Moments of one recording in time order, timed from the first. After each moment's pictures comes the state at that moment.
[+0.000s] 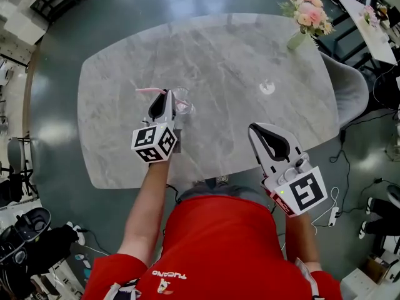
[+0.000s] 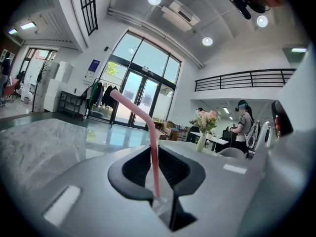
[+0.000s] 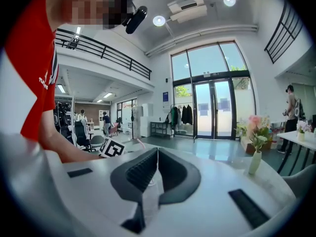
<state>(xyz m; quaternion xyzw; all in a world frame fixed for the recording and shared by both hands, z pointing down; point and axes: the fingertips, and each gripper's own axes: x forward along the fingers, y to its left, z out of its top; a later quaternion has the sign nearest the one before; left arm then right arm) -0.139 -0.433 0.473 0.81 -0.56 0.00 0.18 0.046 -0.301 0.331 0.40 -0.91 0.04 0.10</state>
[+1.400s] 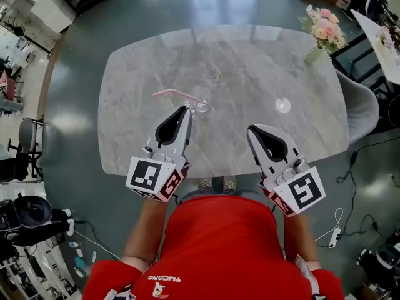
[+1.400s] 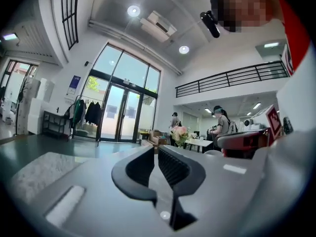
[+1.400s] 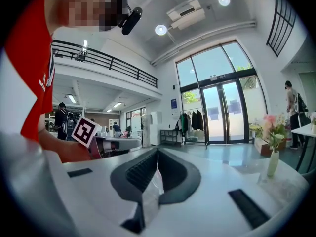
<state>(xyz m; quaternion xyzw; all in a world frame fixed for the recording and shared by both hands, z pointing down) -0.121 -0.322 0.339 0.86 -0.51 -0.01 0.07 0.011 -0.280 0.319 0.35 -0.94 0.04 0.04</state>
